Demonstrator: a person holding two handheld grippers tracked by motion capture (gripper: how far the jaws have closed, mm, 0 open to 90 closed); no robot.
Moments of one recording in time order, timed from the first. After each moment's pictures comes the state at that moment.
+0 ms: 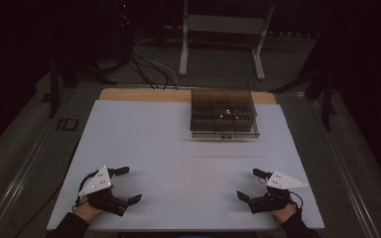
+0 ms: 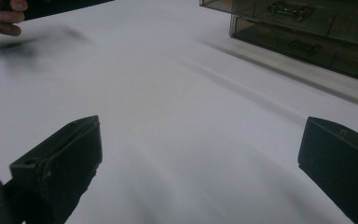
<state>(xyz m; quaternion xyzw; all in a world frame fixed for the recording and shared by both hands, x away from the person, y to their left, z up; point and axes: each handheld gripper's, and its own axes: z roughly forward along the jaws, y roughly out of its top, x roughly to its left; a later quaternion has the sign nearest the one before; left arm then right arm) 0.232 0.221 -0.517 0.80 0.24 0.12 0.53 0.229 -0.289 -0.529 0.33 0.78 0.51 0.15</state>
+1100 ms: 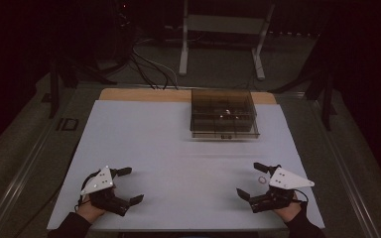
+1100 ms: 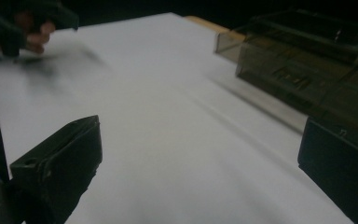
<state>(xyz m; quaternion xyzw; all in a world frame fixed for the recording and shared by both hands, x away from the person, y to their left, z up) 0.234 0.217 -0.519 0.80 0.24 0.11 0.54 0.222 -0.279 -0.484 0.28 0.78 0.52 0.18</state>
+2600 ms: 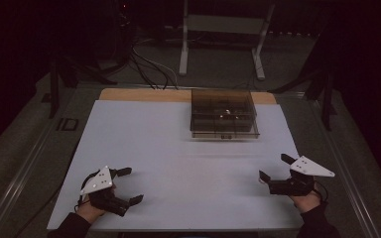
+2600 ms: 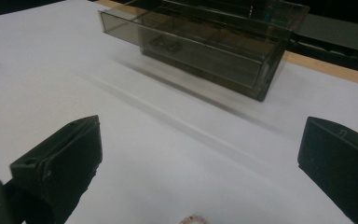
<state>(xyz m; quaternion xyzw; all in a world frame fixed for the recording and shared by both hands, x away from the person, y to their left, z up) 0.234 0.218 -0.520 0.80 0.24 0.10 0.54 0.246 -0.336 -0.487 0.40 0.75 0.46 0.25</state>
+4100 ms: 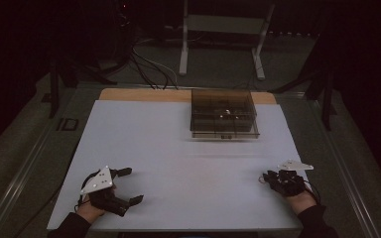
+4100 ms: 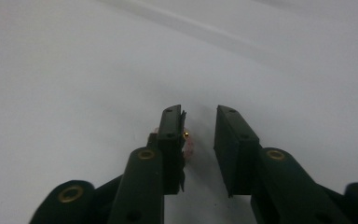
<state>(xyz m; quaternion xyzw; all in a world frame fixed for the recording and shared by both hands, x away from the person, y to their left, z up) 0.234 0.218 -0.521 0.80 0.24 0.10 0.54 0.262 -0.336 -0.535 0.49 0.79 0.31 0.18</state>
